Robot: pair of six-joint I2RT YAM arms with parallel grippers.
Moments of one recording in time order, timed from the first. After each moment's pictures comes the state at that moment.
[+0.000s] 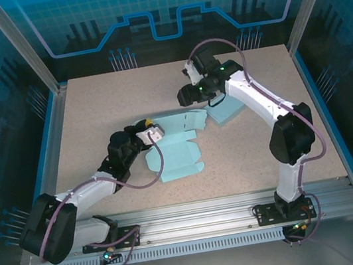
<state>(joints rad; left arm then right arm) -0.44 1.26 0.46 0.63 -0.02 0.88 0.46 1.88 1.77 -0.89 -0.26 0.27</state>
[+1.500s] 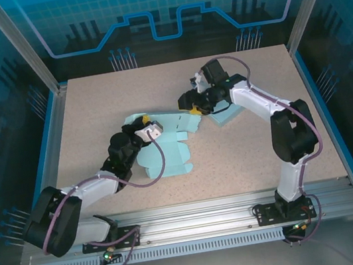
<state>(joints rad) -0.45 1.33 0.45 0.78 -0.11 0.88 0.39 1.86 1.48 -0.57 -0.65 0.59</state>
